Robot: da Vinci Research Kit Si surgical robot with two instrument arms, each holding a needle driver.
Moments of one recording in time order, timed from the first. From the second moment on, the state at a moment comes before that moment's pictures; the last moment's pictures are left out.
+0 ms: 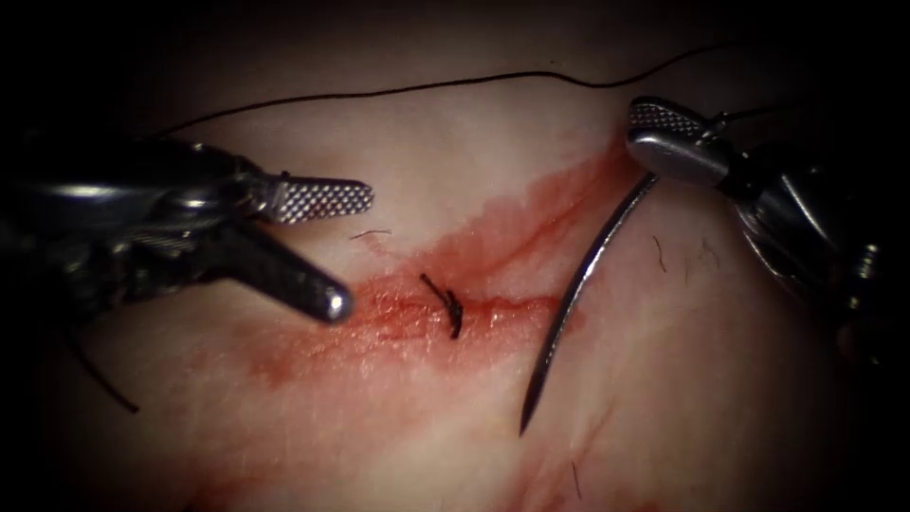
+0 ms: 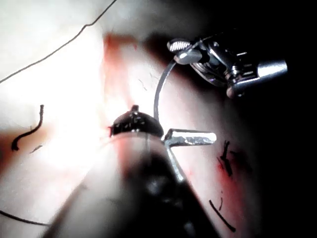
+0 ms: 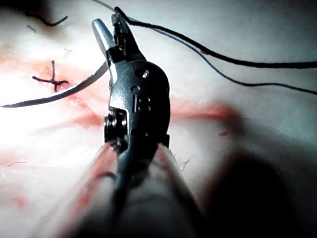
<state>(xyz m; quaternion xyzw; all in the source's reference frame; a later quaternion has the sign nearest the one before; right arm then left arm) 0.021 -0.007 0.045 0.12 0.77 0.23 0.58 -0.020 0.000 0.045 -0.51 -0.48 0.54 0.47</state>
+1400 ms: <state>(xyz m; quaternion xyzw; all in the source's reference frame) 0.029 -0.008 0.038 0.09 0.84 0.09 0.53 -0.024 -0.006 0.051 -0.36 -0.45 0.65 0.49</state>
